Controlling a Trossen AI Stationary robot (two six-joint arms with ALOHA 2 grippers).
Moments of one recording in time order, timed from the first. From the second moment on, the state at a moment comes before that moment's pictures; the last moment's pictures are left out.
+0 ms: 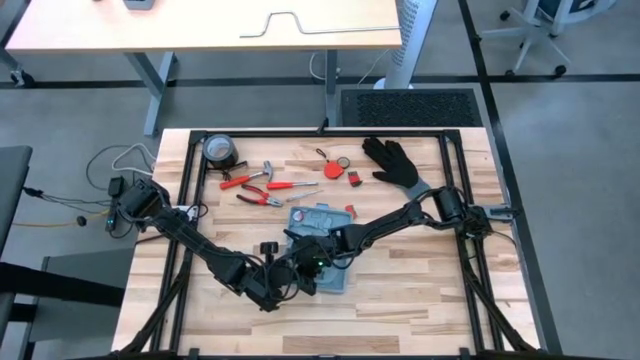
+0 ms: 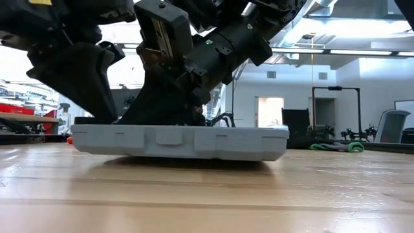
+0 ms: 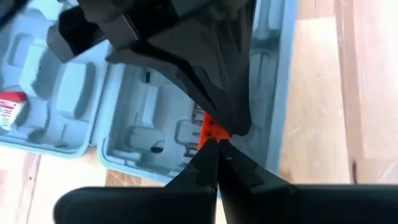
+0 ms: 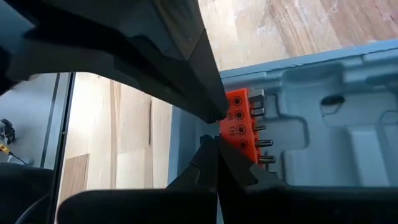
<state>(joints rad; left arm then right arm) -0.59 1.70 1.01 -0.45 -0.50 -0.48 0.20 2.25 1.44 0.04 -0.21 0.58</state>
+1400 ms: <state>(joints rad) -0.51 1.59 0.83 -0.23 -0.43 -0.47 0.11 2.17 1.43 -0.08 -0.19 0.52</state>
